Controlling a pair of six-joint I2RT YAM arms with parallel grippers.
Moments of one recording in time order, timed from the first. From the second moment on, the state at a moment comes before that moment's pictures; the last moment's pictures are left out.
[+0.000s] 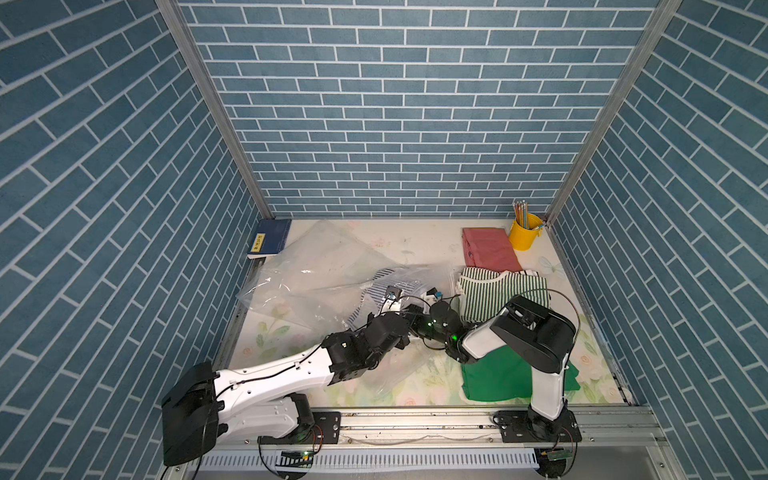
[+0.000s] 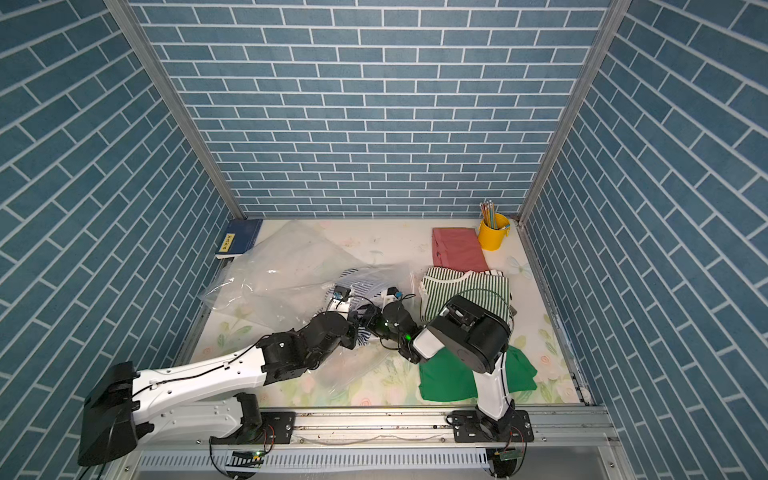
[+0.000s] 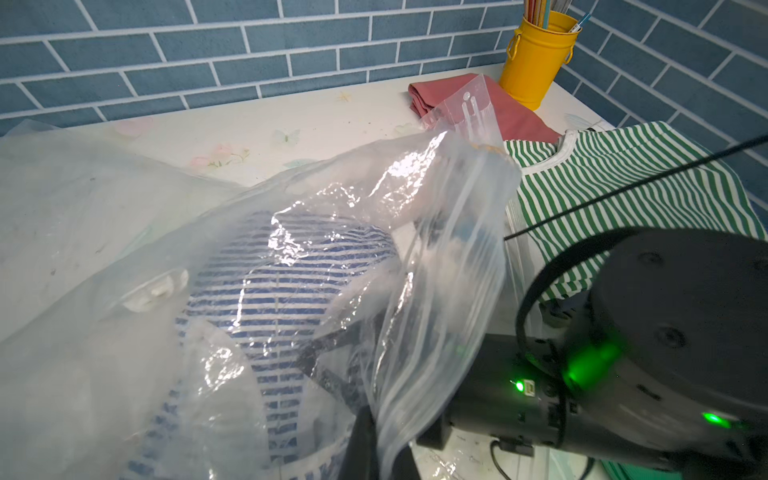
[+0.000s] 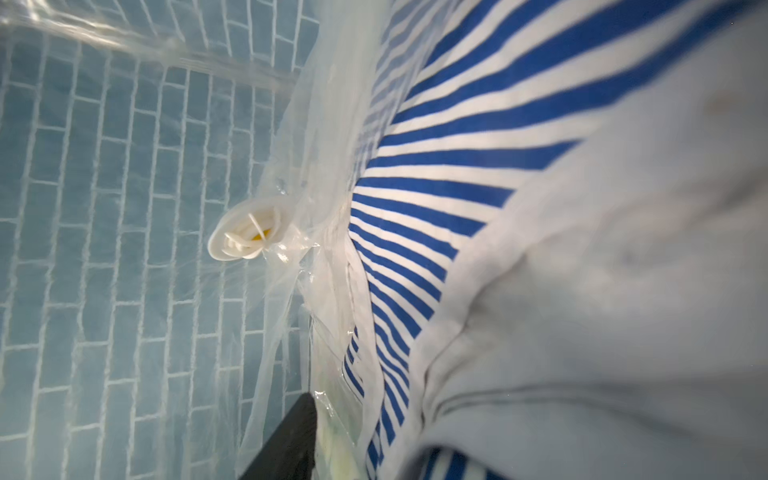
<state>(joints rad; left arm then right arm) -1.09 1.14 0.70 -0.19 -0.53 -0.47 0.91 1.97 0.69 0.96 -0.15 1.28</state>
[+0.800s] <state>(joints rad) -1.06 1.22 0.71 -0.23 -0.61 -0.53 0.88 1.68 0.60 0.73 -0.17 1.09</state>
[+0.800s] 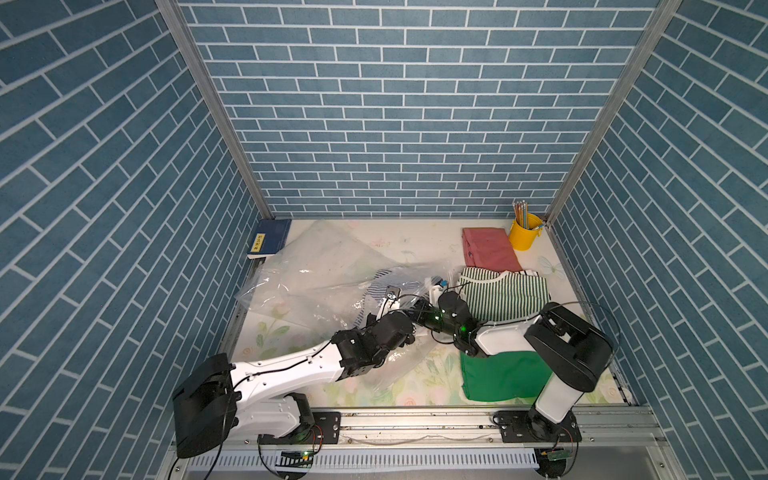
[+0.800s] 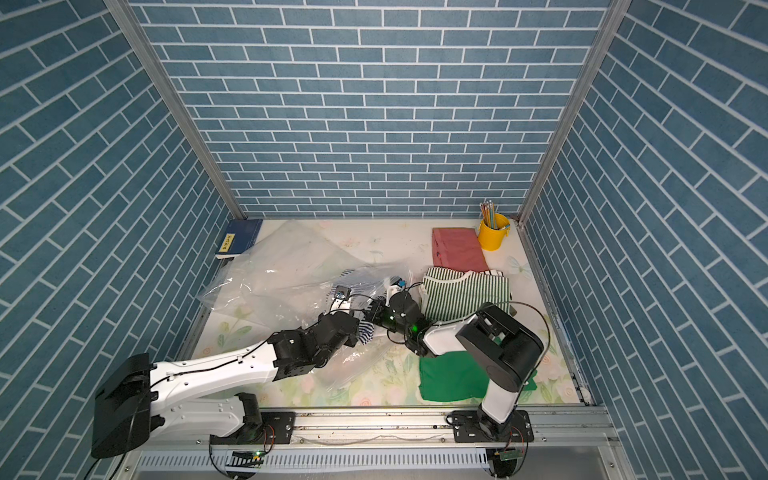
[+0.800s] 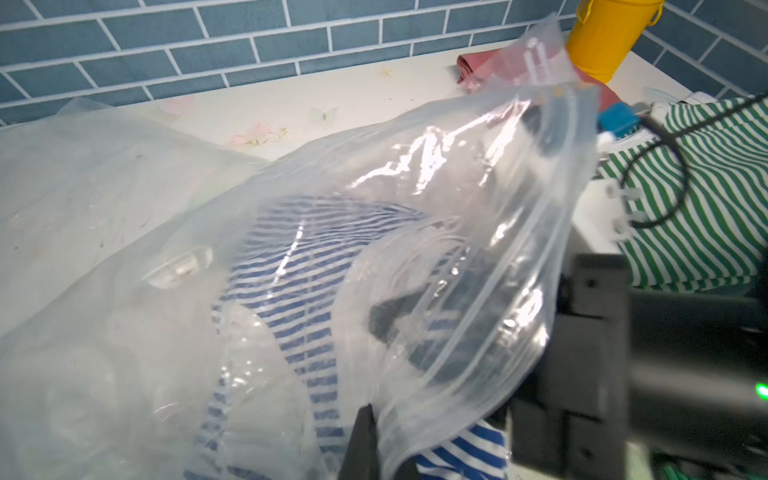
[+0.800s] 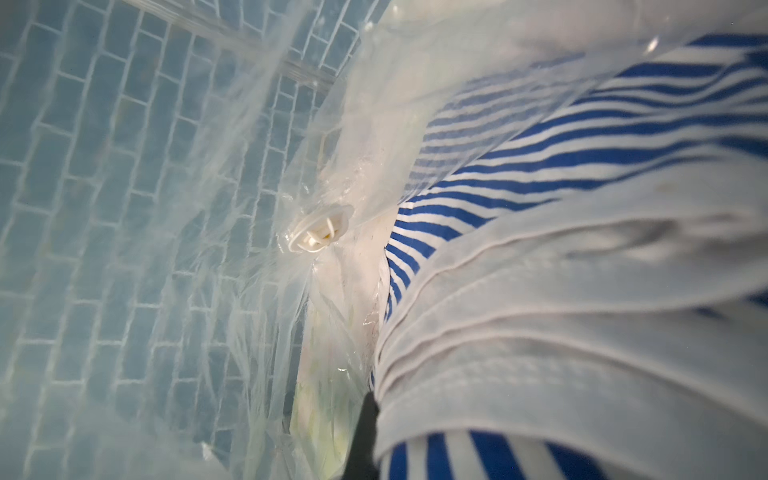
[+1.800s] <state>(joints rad) -0.88 1.29 0.76 -0.28 -0.56 -0.54 1.14 1.47 0.36 0.71 0.29 1.37</state>
